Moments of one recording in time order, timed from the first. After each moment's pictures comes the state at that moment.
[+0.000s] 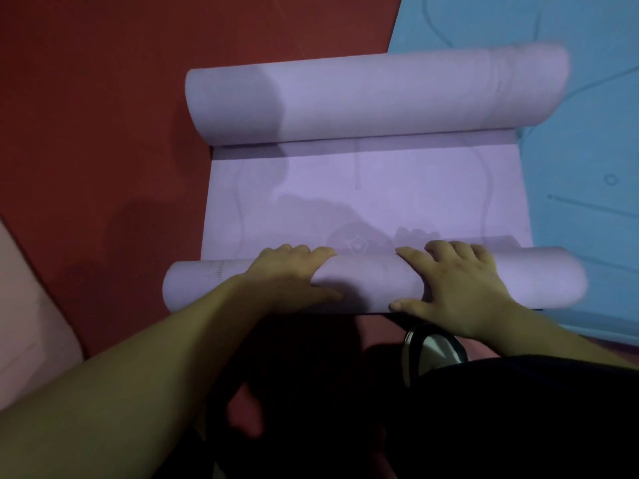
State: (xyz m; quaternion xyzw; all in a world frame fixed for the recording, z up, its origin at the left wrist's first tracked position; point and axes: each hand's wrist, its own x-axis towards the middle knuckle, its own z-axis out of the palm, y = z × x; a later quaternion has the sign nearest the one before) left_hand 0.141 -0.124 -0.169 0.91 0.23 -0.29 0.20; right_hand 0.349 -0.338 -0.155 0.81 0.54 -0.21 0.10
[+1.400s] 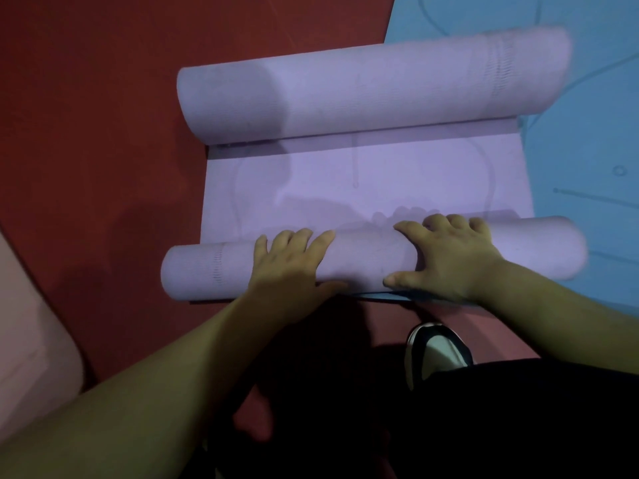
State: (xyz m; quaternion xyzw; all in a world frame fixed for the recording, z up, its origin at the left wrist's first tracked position) left_hand 0.139 -0.148 -0.178 0.96 0.27 -0.08 0.09; right_hand 0.370 -0.298 -0.149 0.82 0.50 -0.25 0.13
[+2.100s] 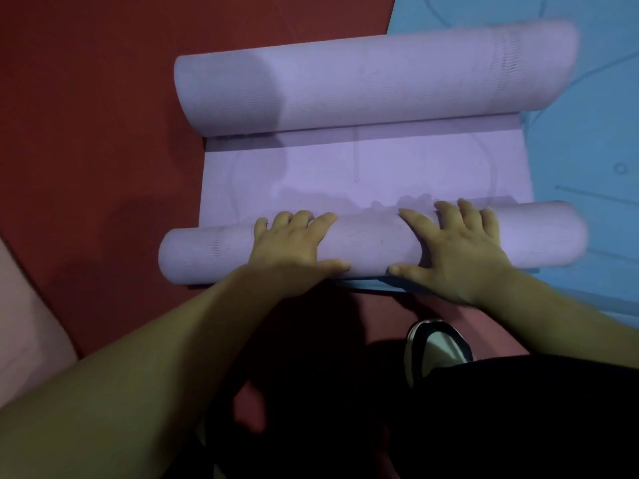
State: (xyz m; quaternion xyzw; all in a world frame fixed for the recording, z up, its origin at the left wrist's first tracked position) left_hand 0.165 -0.123 -0.165 0.92 0.30 -0.18 0.15; right_hand 0.364 -0.308 -0.159 0.85 0.49 -0.19 0.09
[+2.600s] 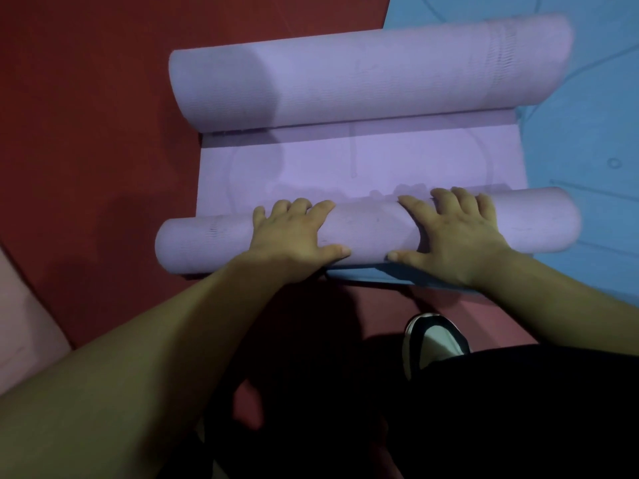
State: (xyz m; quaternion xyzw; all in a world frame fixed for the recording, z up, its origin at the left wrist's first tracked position) left_hand 0.177 -0.118 -0.162 0.92 0.32 -0.18 0.16; right_hand 0.375 -0.300 -0.159 0.84 0.50 -0.19 0.10
